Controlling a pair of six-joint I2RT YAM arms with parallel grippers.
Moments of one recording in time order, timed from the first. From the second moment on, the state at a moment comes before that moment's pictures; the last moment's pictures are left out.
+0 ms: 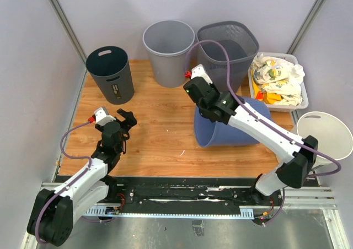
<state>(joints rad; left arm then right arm) -0.33 0.85 0.23 0.39 -0.54 -0.65 0.87 1.50 1.57 -0.88 0.85 0.02</state>
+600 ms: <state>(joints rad) -0.33 0.84 0.23 0.37 -0.54 -0.66 0.88 1.36 1.20 -0.53 0.75 0.12</state>
